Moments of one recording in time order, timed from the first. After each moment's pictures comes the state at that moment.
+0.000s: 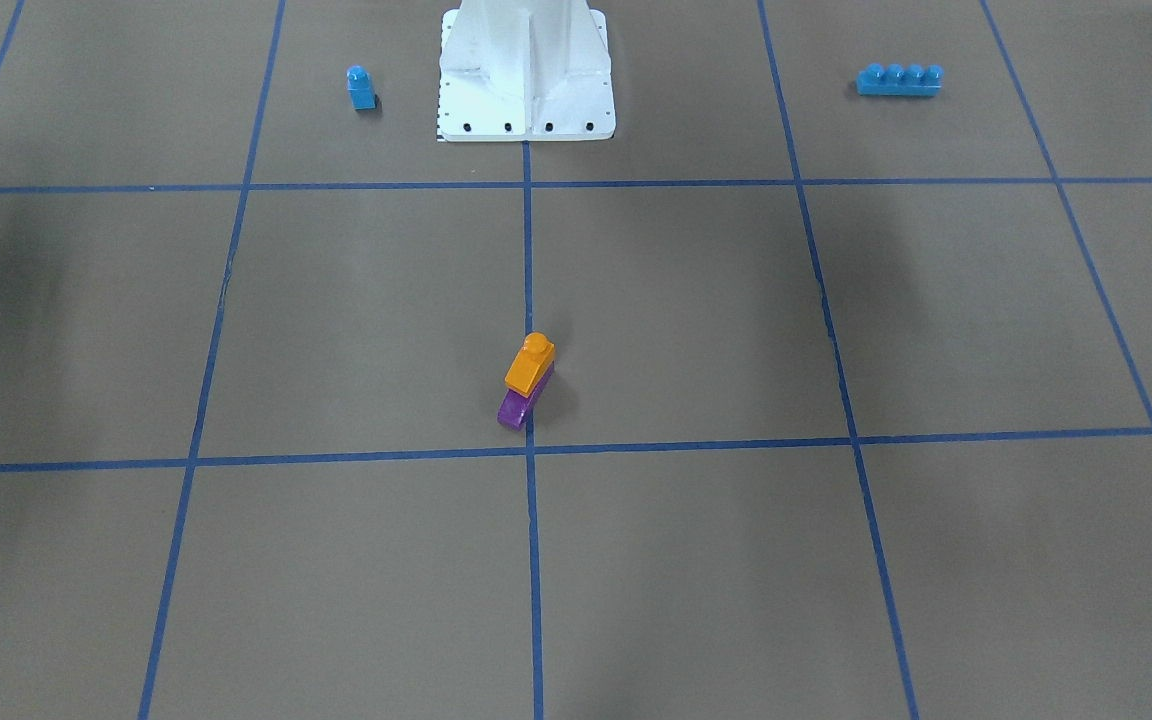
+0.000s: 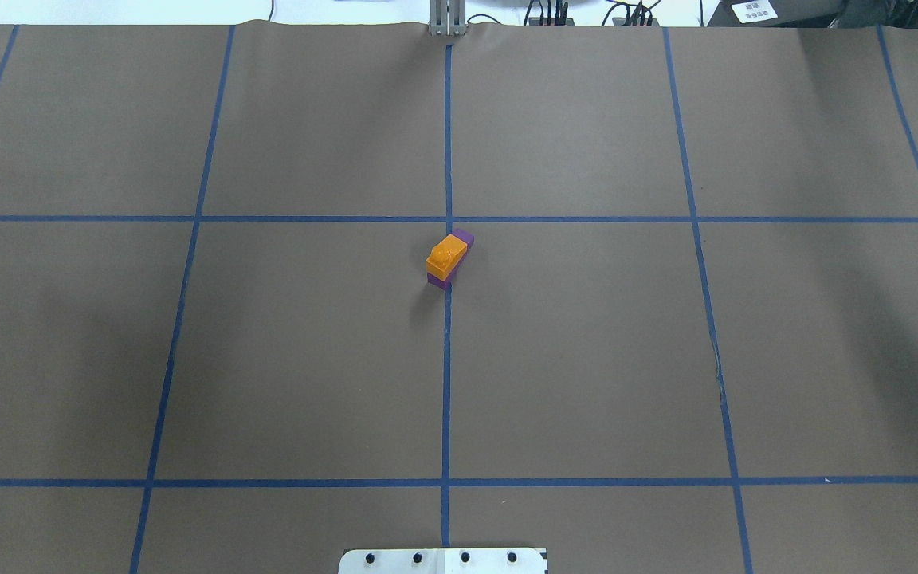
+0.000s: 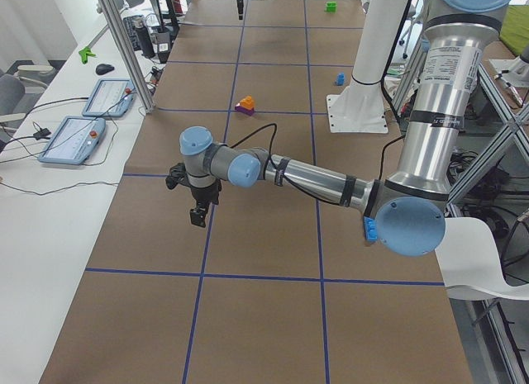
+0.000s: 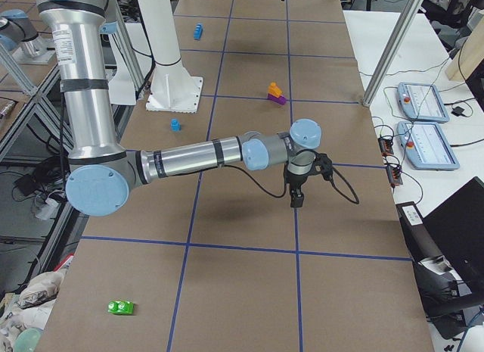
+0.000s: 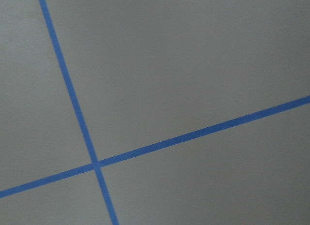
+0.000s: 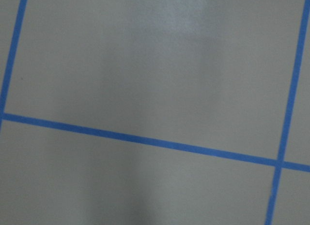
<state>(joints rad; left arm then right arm) -1.39 -1.70 -1.62 -1.61 -2.24 0.08 1.39 -1.50 1.66 -1.53 2.35 0.10</state>
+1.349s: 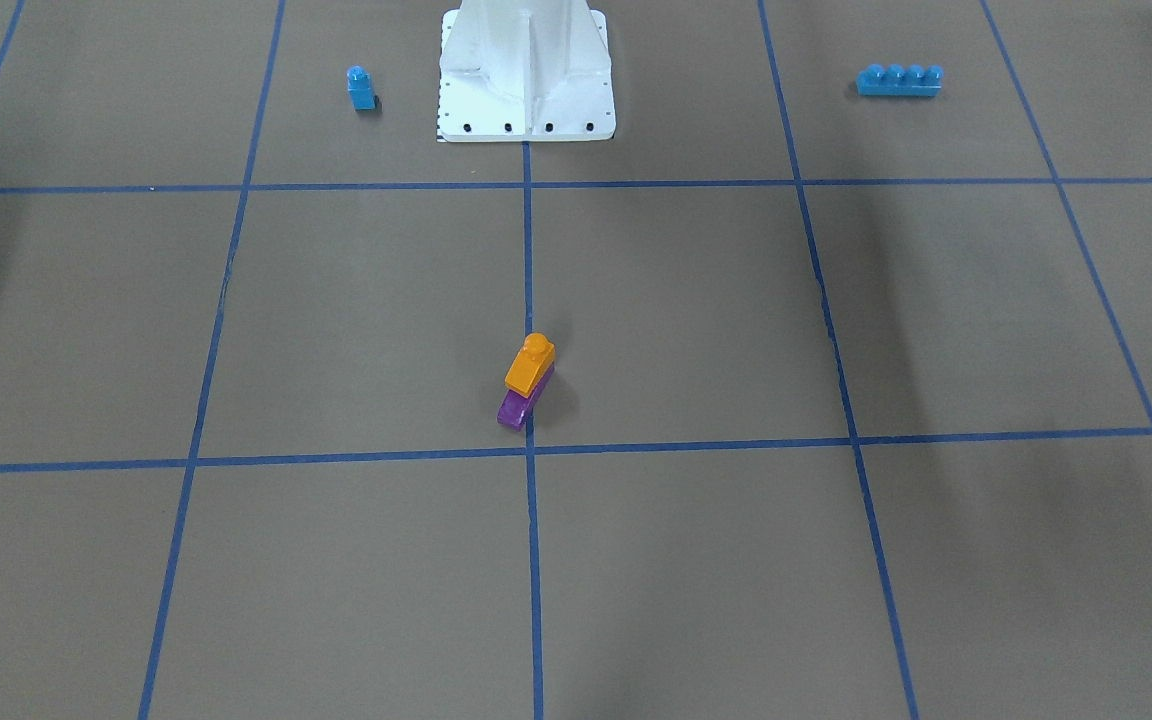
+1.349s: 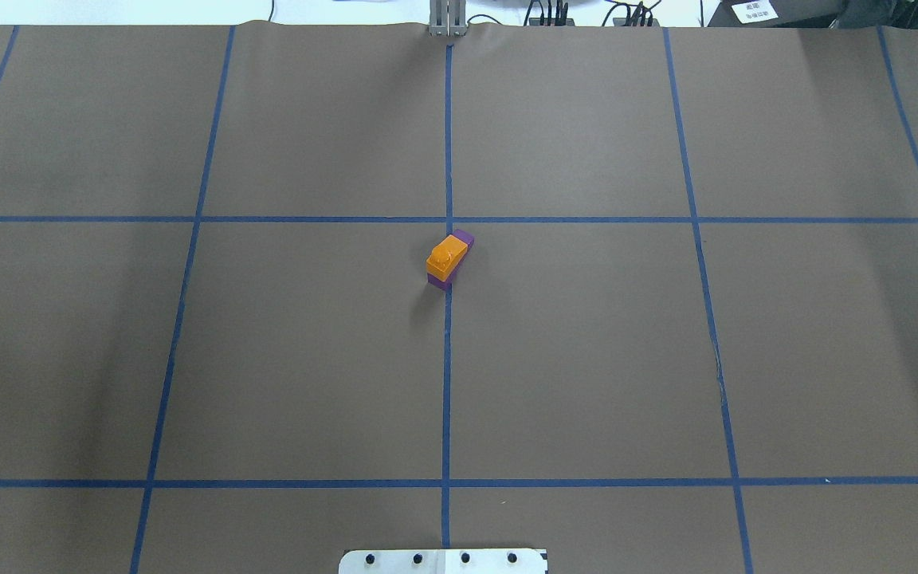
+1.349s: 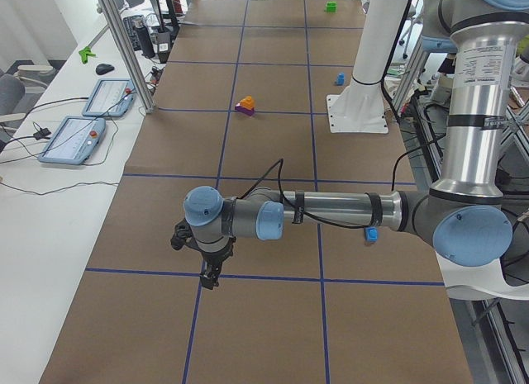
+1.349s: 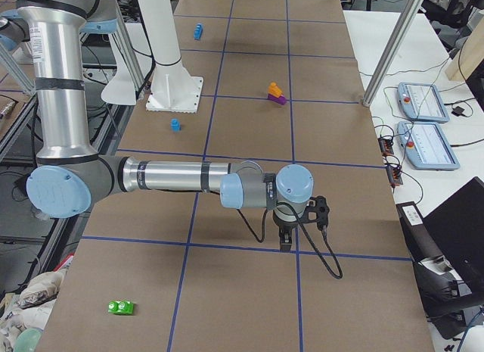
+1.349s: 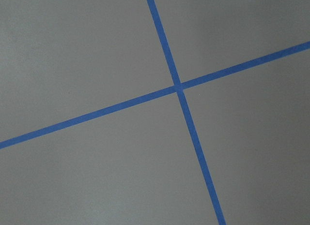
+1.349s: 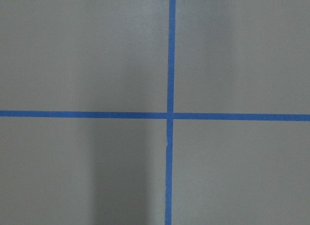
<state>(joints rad) -1.54 -1.60 -1.54 -1.61 -2.30 0.26 1.59 -1.54 1.56 -1.54 2.40 0.04</state>
